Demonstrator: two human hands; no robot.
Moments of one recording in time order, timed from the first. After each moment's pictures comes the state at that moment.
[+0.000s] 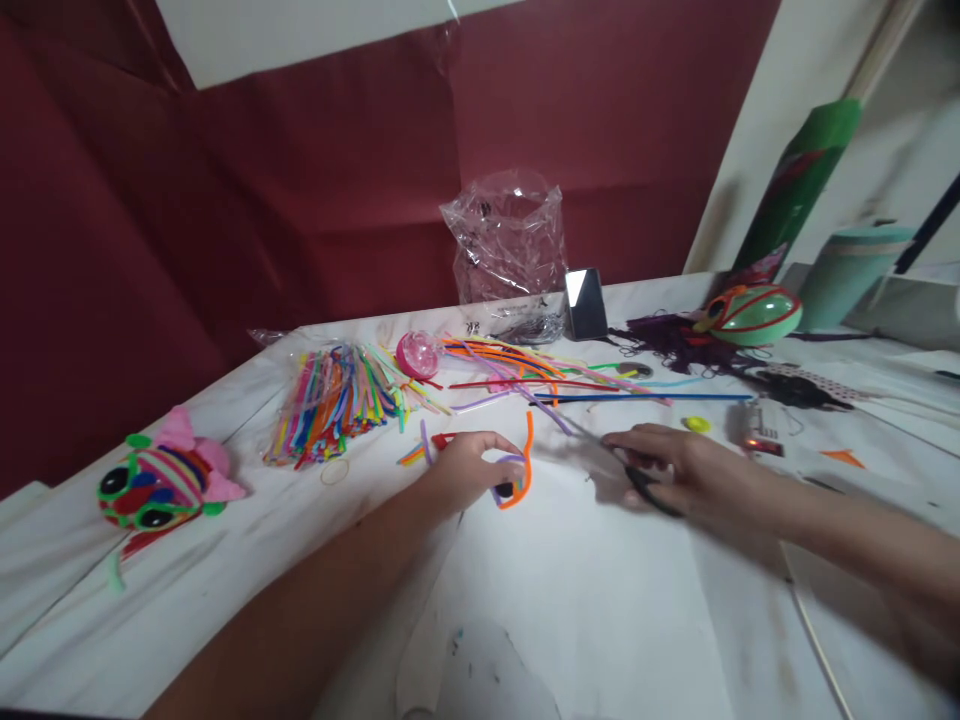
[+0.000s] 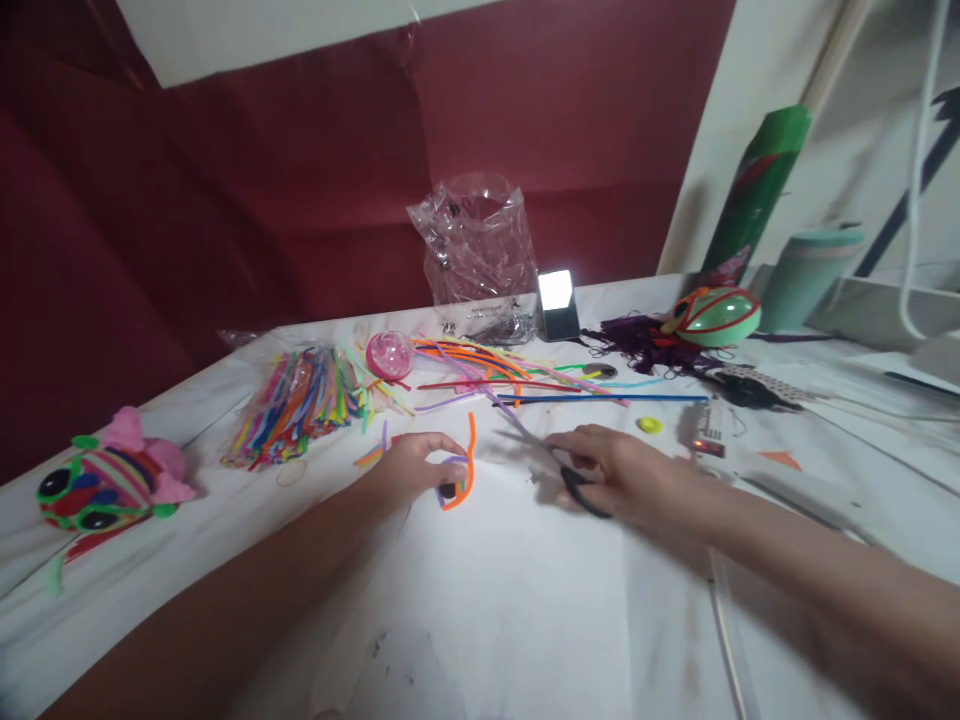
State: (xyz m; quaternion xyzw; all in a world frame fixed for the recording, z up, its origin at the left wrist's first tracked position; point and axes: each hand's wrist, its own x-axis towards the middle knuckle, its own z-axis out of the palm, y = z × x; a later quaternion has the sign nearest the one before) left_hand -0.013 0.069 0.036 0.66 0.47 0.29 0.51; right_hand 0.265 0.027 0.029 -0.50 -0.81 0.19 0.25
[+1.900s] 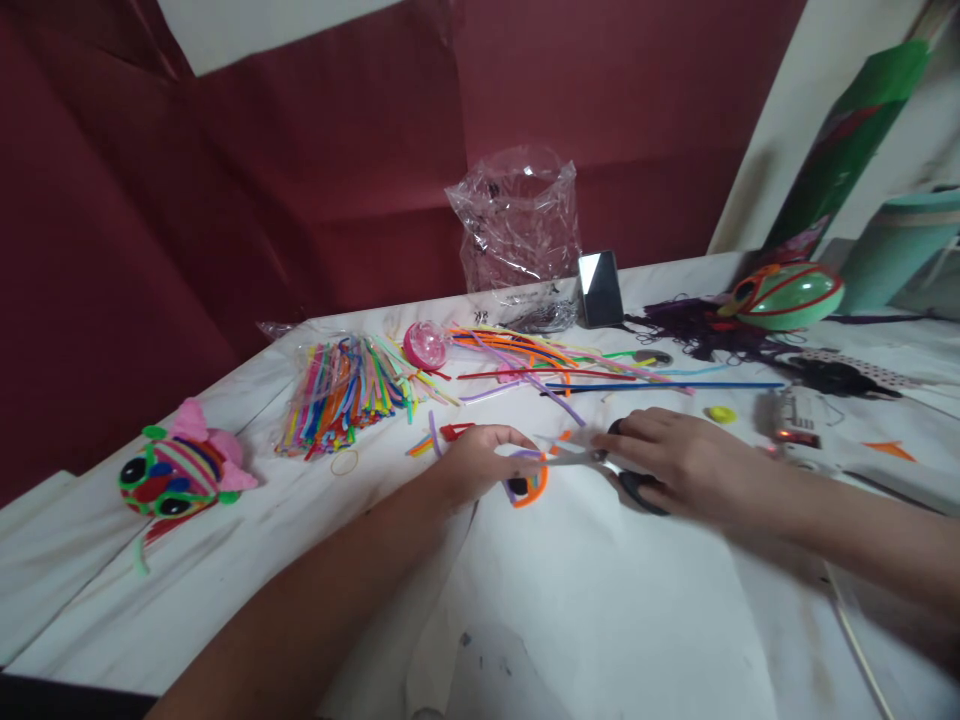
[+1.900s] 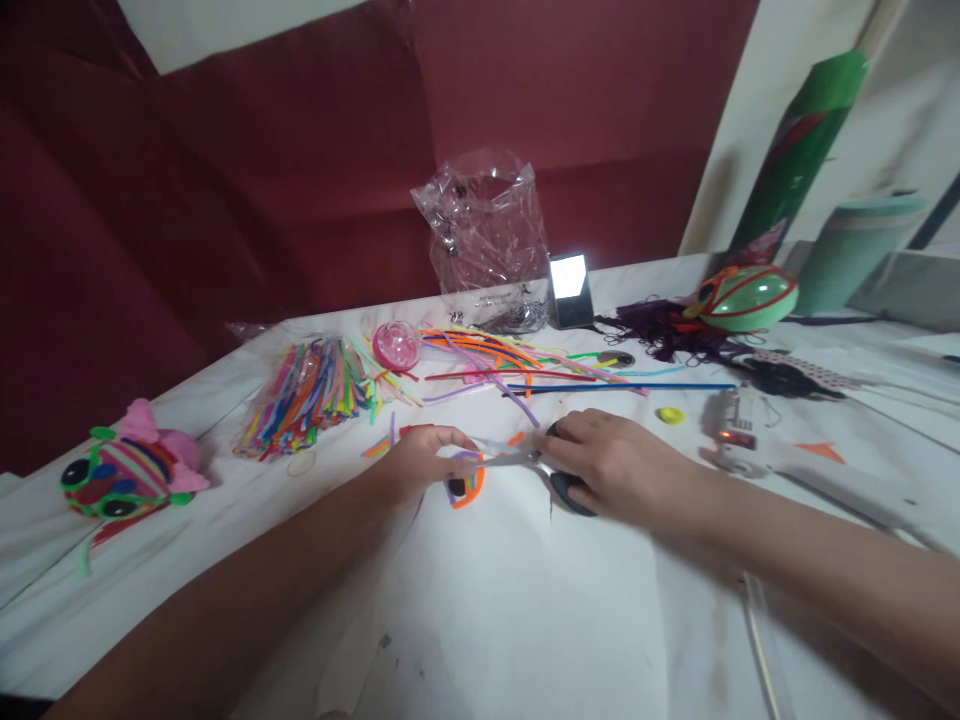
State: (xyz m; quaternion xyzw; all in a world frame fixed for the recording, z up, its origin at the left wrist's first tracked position) left_hand -0.012 0.070 0.034 0.61 0.42 0.29 0.60; right_hand 0.241 0.030 0.038 -0.34 -0.92 -0.13 0.16
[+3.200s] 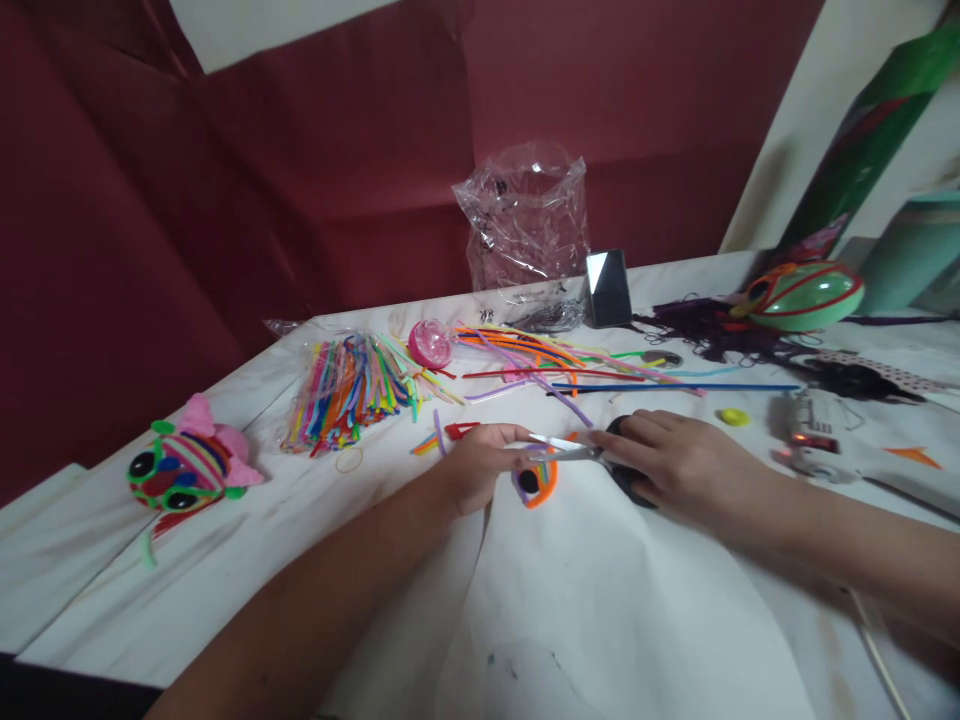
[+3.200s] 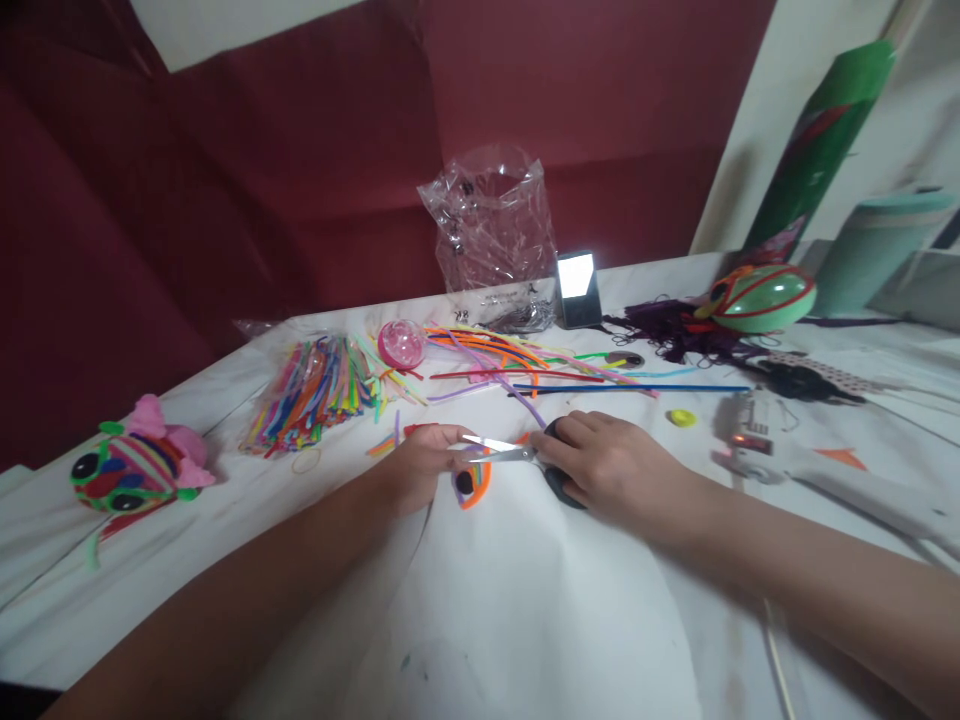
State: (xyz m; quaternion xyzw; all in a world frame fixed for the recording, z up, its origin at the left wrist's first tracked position) left_hand -0.011 0.070 0.029 0.52 0.32 0.33 0.71; right_hand 0.228 0.030 0.033 -0.34 -0.90 -0.21 0.18
